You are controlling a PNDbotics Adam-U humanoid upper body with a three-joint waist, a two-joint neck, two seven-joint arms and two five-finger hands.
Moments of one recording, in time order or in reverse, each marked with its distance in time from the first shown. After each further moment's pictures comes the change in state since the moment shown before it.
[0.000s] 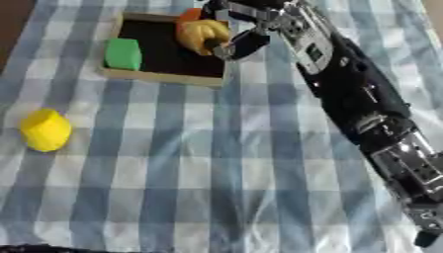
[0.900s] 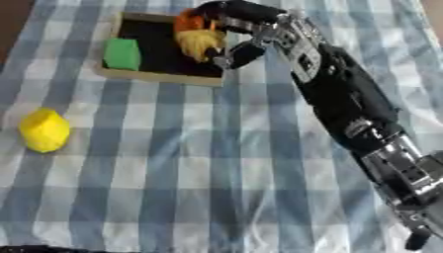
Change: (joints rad) left arm 0.001 -0.008 0.000 0.000 0.000 0.005 -0.005; right arm 0.014 0.015 -0.010 -0.011 0.125 -0.025 -0.051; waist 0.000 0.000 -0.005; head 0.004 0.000
